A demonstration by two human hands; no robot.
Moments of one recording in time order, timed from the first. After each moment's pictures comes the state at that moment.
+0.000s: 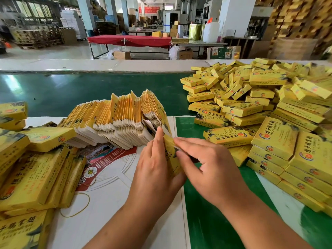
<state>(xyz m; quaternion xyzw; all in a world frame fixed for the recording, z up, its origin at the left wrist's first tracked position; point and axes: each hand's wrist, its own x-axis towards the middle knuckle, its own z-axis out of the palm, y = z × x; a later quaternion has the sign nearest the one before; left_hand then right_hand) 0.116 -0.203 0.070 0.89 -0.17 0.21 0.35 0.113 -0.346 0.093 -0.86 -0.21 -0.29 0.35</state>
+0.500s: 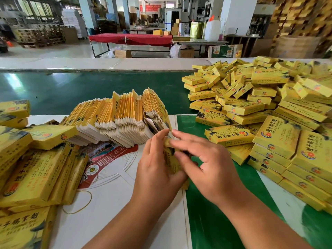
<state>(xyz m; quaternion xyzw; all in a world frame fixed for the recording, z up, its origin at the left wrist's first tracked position) 0.118 -0.206 0.069 0.85 -0.16 0.22 0.45 0.115 -0.343 0.090 -0.83 -0.25 -0.28 0.41</state>
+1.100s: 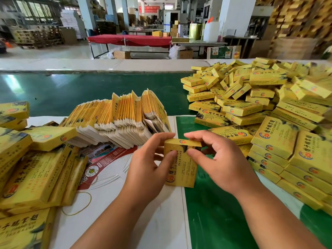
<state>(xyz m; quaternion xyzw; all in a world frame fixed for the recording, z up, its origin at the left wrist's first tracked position) 0.130 -0.189 0.077 0.82 -0.17 0.14 0.52 0.121 -0.374 0.094 -0.87 -0.15 -0.18 0.44</state>
